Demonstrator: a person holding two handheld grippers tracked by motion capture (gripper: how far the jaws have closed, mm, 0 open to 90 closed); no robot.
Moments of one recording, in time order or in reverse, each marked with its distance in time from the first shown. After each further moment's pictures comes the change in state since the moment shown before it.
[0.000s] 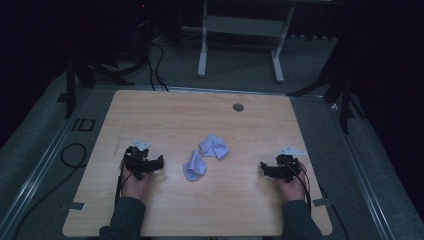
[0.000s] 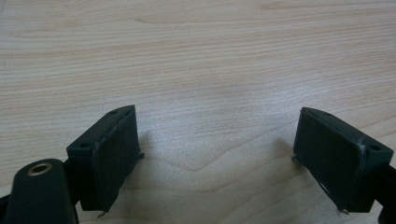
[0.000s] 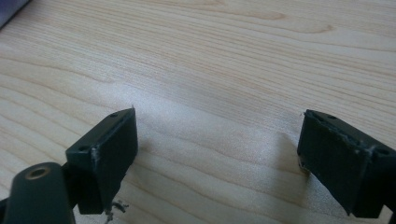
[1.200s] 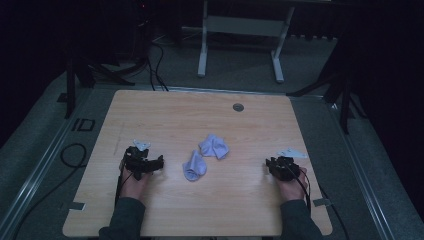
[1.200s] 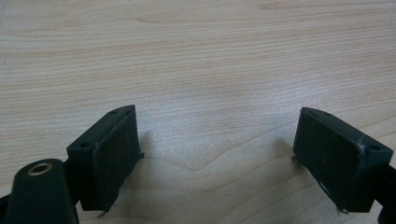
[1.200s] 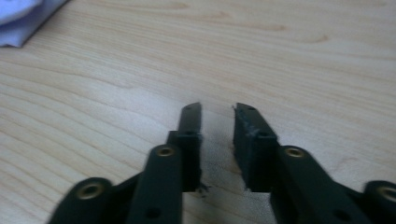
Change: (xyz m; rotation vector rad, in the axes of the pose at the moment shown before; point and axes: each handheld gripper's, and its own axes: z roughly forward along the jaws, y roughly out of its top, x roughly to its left) left arm 0.000 0.000 0.000 0.001 0.003 -0.002; right arm 0.010 0.000 -0.013 -0.043 -0.018 0.000
